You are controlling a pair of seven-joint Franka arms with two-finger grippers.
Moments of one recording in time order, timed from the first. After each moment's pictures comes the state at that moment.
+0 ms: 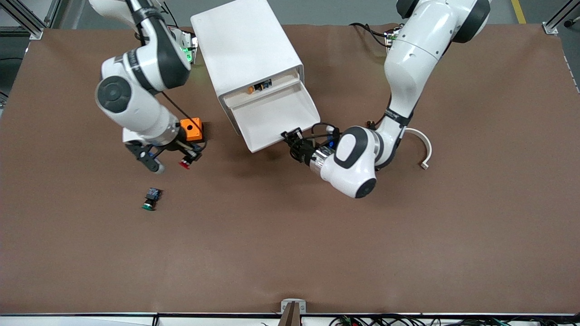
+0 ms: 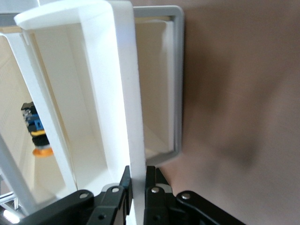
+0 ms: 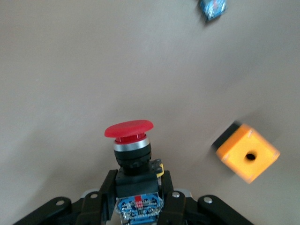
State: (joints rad) left arm -0.50 0.84 -0.07 -1.34 -0.99 1.69 -2.28; right arm 0.45 0.14 -0.03 -1.95 0.12 2.07 1.12
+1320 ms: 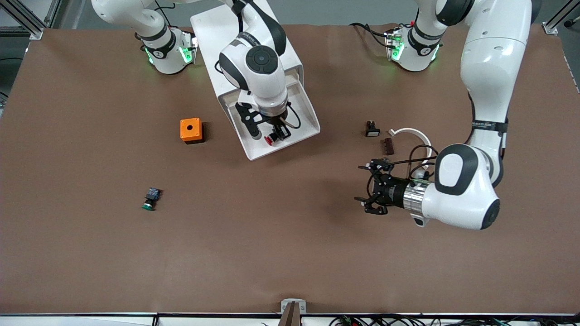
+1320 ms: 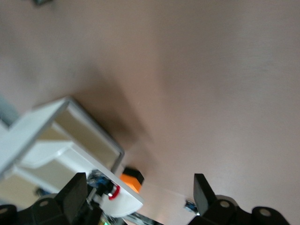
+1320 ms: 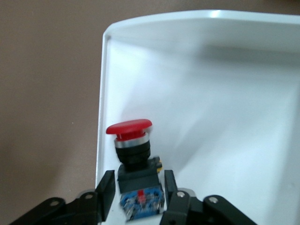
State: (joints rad) left arm -0.19 0.75 -0.05 -1.20 -0.68 1.63 -1.54; right arm 0.85 0.39 -0.04 -1.75 0.05 2.19 1.87
